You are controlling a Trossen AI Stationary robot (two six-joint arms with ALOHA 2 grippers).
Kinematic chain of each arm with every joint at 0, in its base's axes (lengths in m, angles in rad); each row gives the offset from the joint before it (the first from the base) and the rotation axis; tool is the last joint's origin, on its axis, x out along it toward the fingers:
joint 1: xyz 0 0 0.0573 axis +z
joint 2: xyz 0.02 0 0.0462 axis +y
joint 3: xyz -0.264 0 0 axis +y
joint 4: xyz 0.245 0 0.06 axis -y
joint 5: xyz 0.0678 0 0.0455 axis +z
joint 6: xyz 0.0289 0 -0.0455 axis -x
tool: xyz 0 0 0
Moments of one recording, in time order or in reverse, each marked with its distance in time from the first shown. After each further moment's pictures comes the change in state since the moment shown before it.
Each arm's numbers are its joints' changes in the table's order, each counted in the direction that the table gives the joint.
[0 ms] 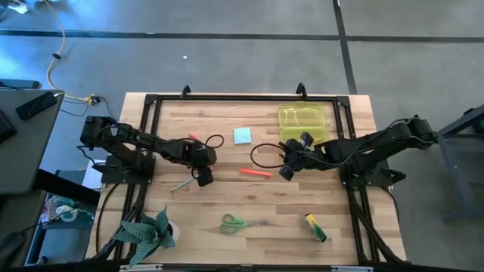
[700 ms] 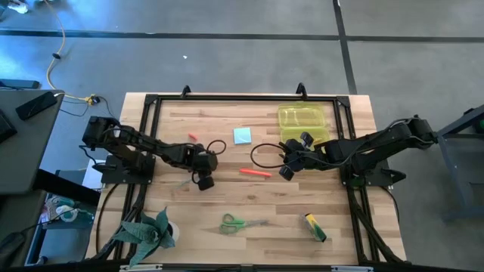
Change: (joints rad) left arm -0.071 0.048 -0.004 0.010 0.020 0.021; right arm 0.000 0.000 0.000 0.000 0.000 0.000
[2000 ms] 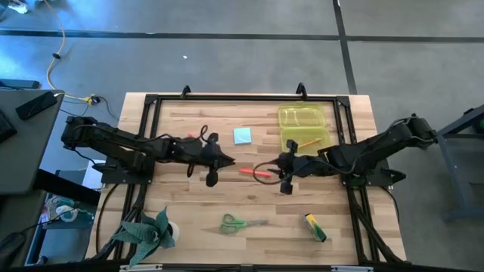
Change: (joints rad) left arm -0.002 -0.284 0.005 0.626 -0.068 -0.264; right arm 0.102 0.000 0.000 0.342 0.157 0.370
